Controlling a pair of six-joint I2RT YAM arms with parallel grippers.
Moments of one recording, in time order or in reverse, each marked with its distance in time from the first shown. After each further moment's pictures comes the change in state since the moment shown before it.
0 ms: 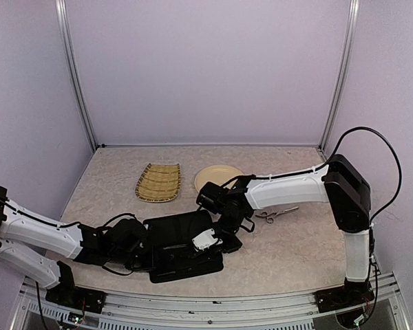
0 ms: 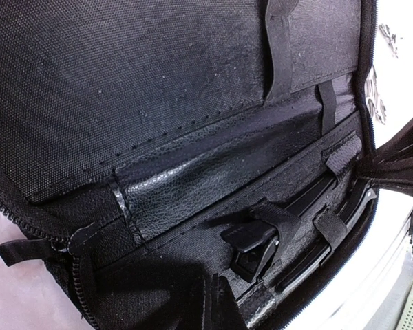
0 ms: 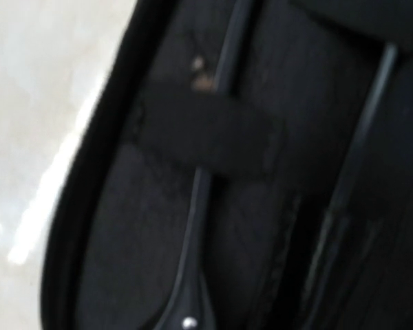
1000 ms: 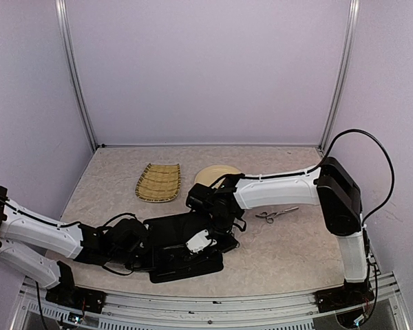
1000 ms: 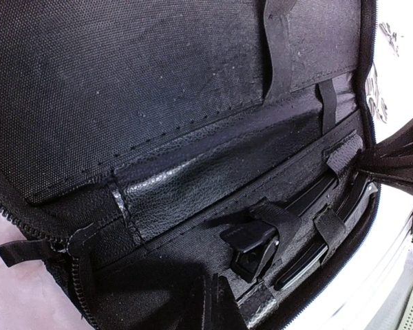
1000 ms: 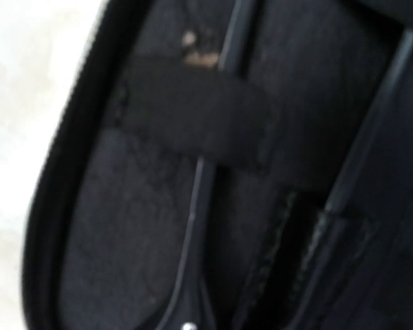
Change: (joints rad) left arm 0.000 0.004 0.005 -0.005 -0.002 0.008; right arm 0.051 0.074 0.159 -0.164 0.124 -0.008
